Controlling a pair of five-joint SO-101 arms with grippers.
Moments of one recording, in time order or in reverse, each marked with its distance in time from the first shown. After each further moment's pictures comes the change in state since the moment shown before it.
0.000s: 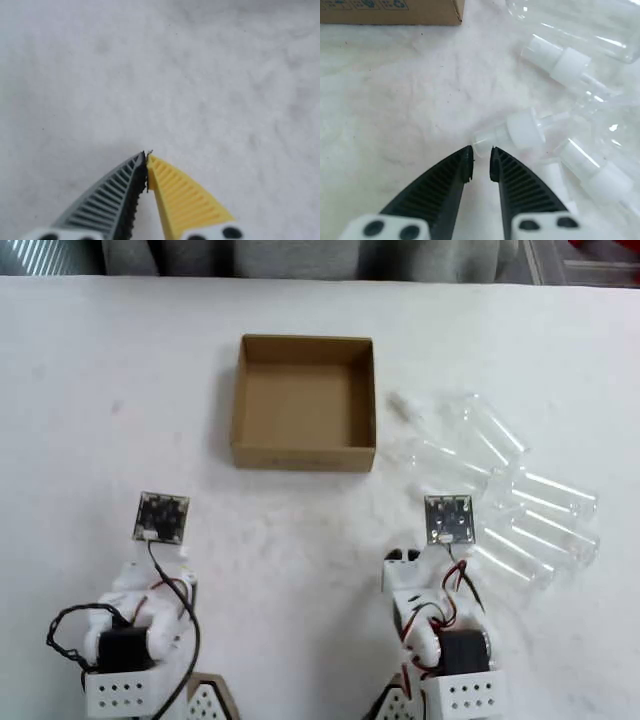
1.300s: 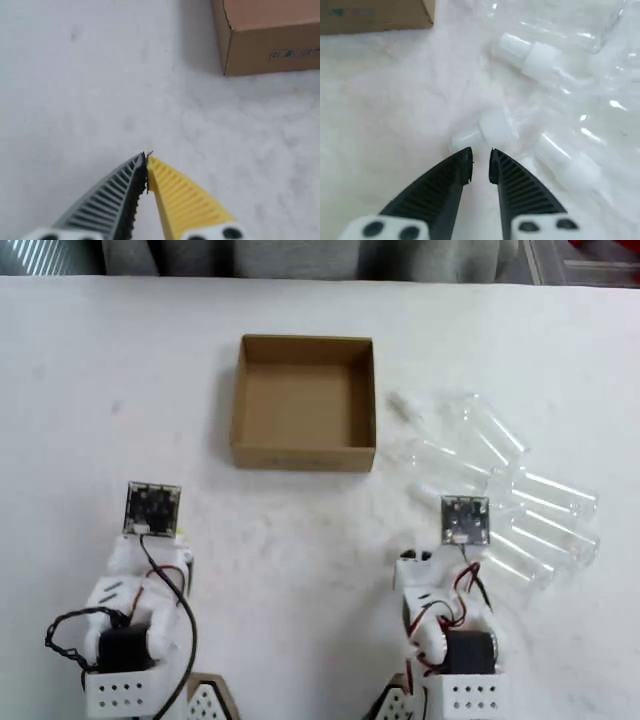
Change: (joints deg) left arm 0.0 -0.1 0.1 -15.9 0.0; right arm 6.7 0.0 -3.3 1.8 1.4
